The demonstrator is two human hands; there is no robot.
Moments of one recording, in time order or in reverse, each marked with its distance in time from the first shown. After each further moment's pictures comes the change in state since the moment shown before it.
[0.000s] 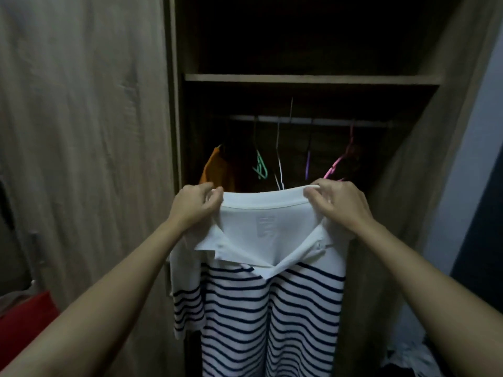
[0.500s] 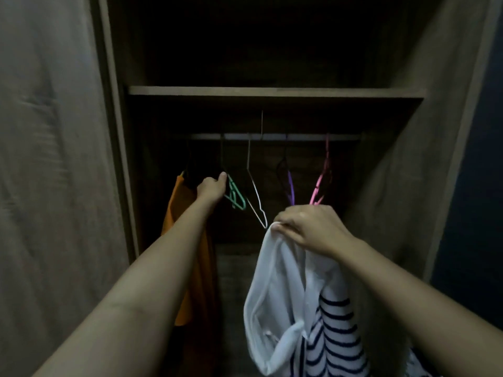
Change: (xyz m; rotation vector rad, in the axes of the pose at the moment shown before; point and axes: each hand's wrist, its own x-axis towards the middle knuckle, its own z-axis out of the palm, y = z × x) left_hand 0.197 -0.008 0.122 -0.422 -0.134 -0.546; right_hand 0.056 0.003 0.054 -0.321 -0.132 -0.299
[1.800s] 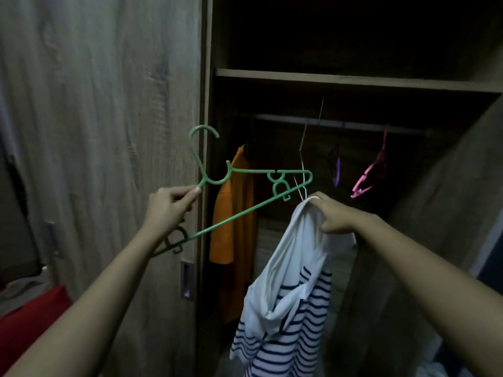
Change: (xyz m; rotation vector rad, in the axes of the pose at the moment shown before) left_hand -0.212 -0.078 -0.180 0.082 0.282 0.255; right_hand 0.011 -0.004 0.028 0.358 -0.558 0.106
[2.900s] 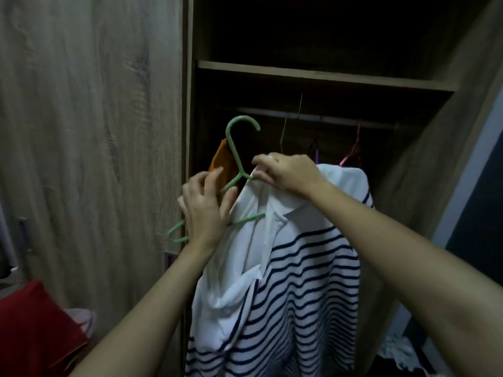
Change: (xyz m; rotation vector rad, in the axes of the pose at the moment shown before) left_hand -0.051 0.027 0.087 0.125 0.304 0.348; right_hand 0.001 -0.078 -0.036 -0.524 0.728 -0.408
